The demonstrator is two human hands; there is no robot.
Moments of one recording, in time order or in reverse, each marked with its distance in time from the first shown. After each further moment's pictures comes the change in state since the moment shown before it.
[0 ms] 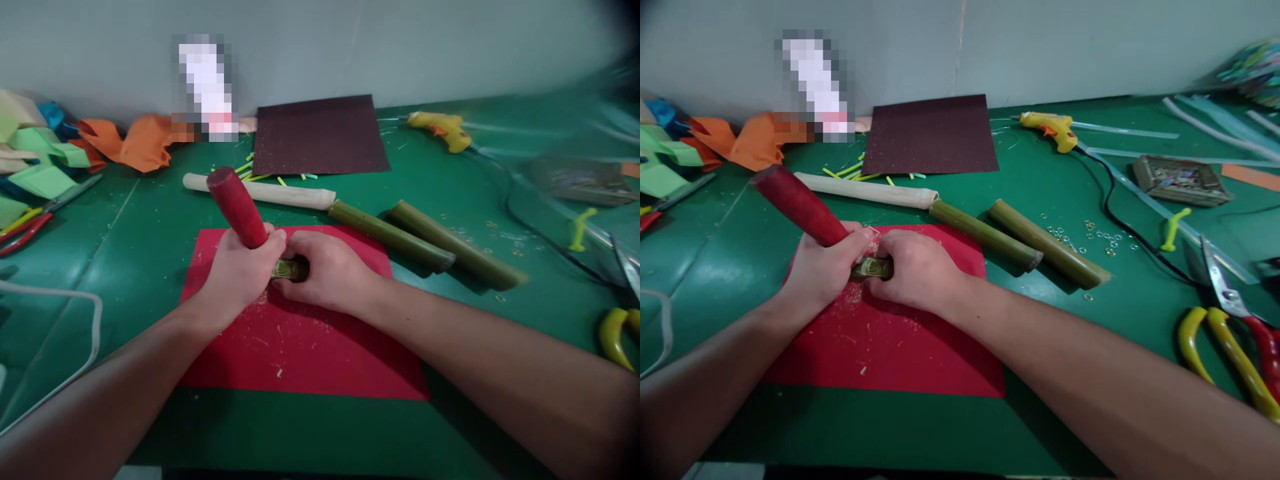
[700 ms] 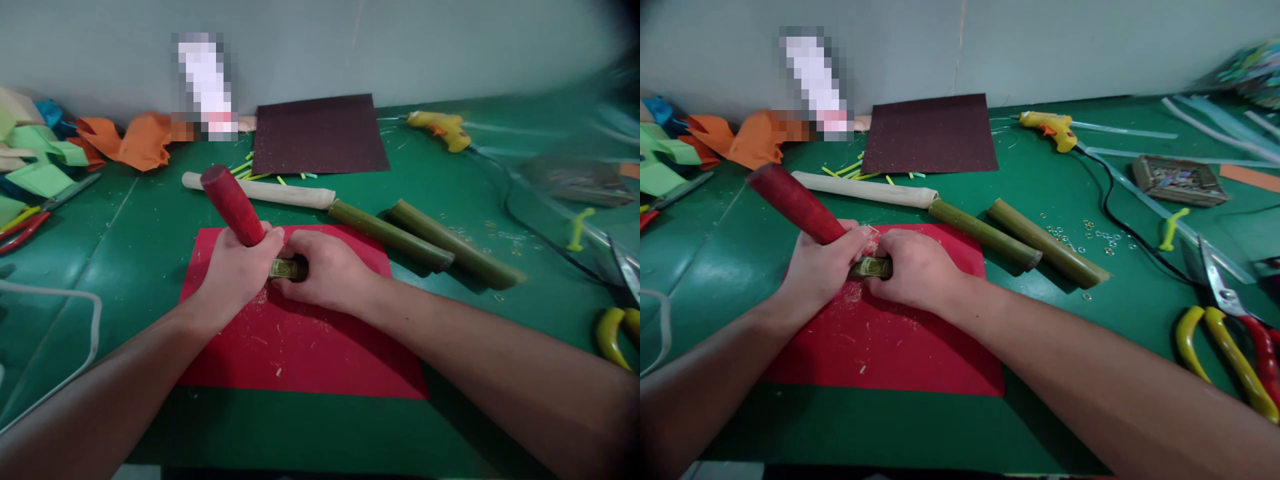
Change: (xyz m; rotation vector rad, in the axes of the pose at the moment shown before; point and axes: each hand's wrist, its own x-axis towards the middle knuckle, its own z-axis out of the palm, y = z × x) left_hand 0.002 0.000 -0.001 0.007 0.033 0.022; right_hand 0.000 0.001 0.002 -0.033 0.014 -0.011
